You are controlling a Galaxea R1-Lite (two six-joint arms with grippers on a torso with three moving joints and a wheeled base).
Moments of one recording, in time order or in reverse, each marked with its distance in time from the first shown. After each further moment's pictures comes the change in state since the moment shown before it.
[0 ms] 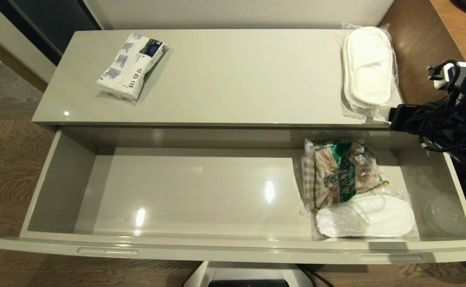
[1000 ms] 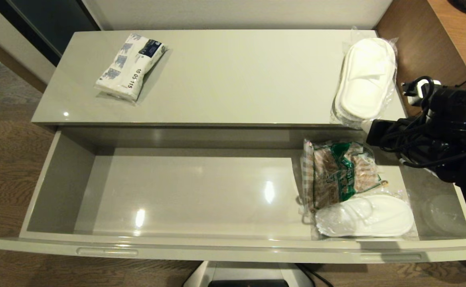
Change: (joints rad) left arm 0.000 0.000 0.000 -0.003 0.002 -0.008; right arm 0.170 0.050 0.047 -0.002 -0.024 0.108
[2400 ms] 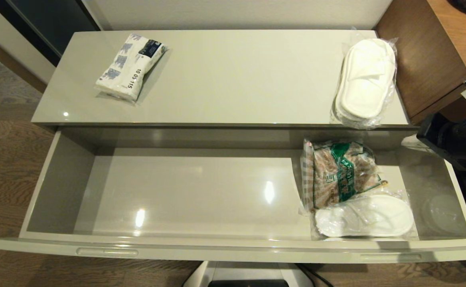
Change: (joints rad) left arm 0.000 0.000 0.000 -0.001 0.000 0.000; right arm -0.231 -0.177 -0.241 0.803 0.455 0.475
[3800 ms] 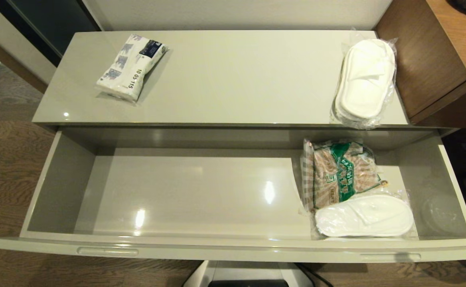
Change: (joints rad) left arm 0.000 0.000 0.000 0.001 0.000 0.000; right arm -0.002 -0.731 -0.470 0.829 0.075 -0.146
